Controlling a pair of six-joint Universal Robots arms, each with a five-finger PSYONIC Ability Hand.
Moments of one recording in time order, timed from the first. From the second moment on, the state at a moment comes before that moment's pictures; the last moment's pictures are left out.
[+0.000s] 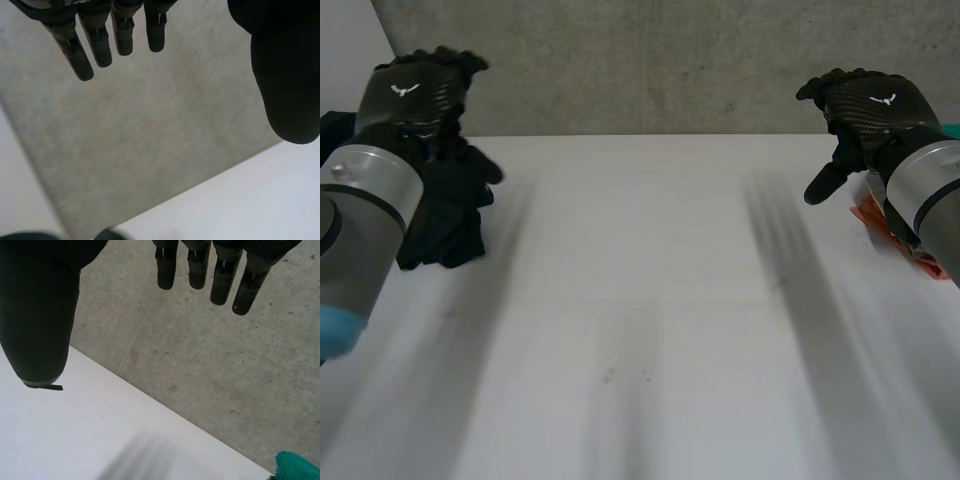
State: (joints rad) left arm 4.38 -1.70 -1.49 3.31 -1.63 3.26; right arm 1.88 -1.38 1.38 0.03 1.47 2.97; left_hand 0.21 0.21 0.21 0.20 0.05; right_hand 0.20 0.22 0.21 0.23 0.07
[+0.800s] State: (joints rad) left arm 4.80 -2.52 -1.05 3.72 -1.36 3.98; right arm 1.87 -1.33 1.38 0.02 1.46 2.96; left_hand 1.10 1.18 1.17 1.19 0.93; right_hand 0.20 0.22 0.21 0.23 0.07
